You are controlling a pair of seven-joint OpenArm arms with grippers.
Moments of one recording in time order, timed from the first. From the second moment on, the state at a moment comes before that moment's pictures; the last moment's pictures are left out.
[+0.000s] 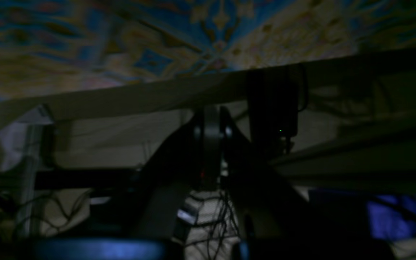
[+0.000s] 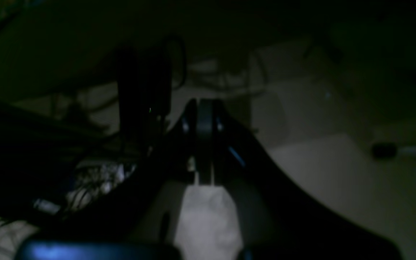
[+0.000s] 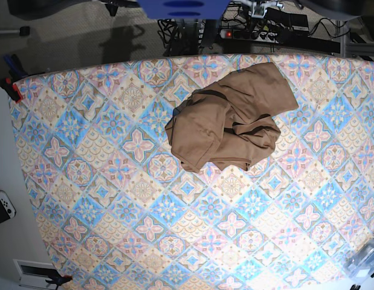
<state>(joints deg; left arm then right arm) 34.6 -4.0 1.7 35.4 -3.1 -0.9 -55.5 -28.0 4.6 6.6 12.6 2.9 5.0 70.1</state>
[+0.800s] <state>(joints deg) 48.7 -4.2 1.9 82.3 -5.1 -0.7 -56.0 -55.1 1.3 12.3 72.8 2.9 5.2 69.7</state>
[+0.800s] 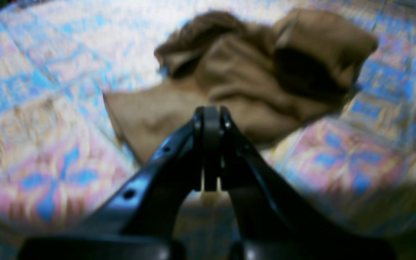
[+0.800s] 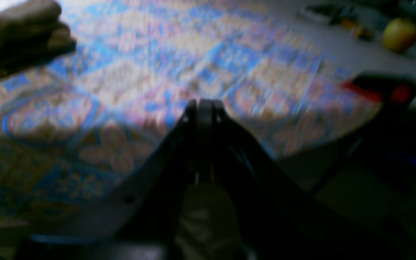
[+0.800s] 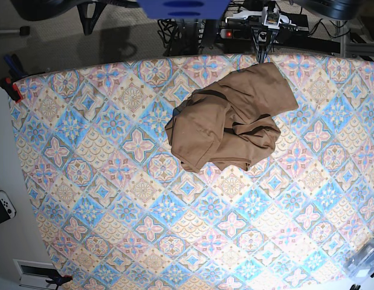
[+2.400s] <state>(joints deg) 32.5 -8.0 -17.8 116.1 -10.4 -16.4 36.6 -17.0 11.8 -31.2 107.8 2.6 10.4 -27.1</state>
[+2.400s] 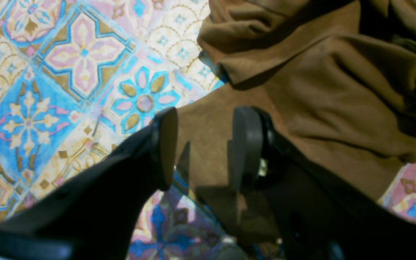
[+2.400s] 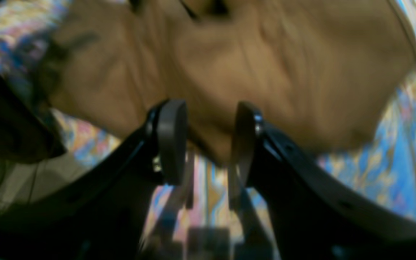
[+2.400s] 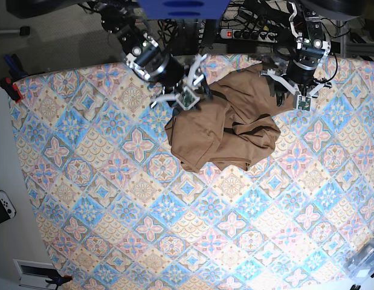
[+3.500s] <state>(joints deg) 32.2 -7.9 -17.6 113.7 -10.4 -16.6 36.4 -12.1 12.1 -36.5 101.1 2.6 10.3 -27.0</state>
